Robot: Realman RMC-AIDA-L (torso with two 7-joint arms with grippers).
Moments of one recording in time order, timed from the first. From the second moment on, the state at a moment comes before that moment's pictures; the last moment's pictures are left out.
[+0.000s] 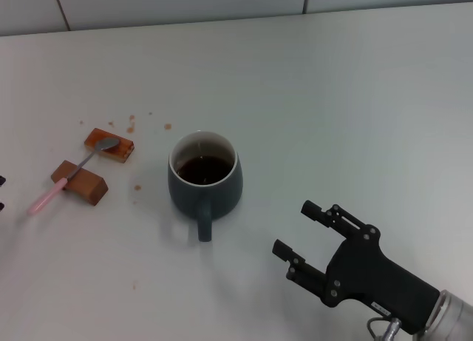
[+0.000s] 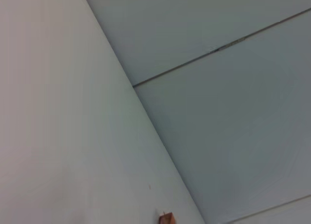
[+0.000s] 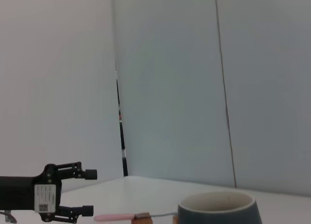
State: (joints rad) left arm -0.18 -2.03 -0.10 0.26 2.08 1.54 -1.75; right arm 0.23 2.08 0.07 0.25 -2.37 -1.49 0.21
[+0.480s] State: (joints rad) left arm -0.18 -2.04 -0.07 0.26 2.08 1.53 -1.75; right arm 0.24 2.08 0.07 0.23 -2.37 -1.47 0.24
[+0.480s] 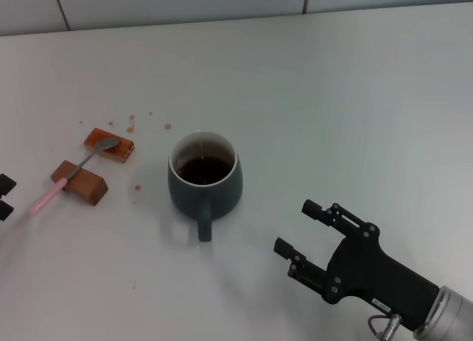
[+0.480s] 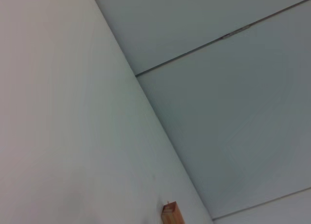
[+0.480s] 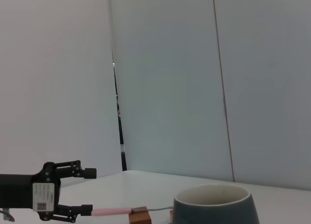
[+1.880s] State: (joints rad) left arm -0.20 -2.06 -0.03 0.24 2.10 1.50 -1.78; right arm 0.24 2.08 0.08 0.23 -2.37 -1.47 0.24
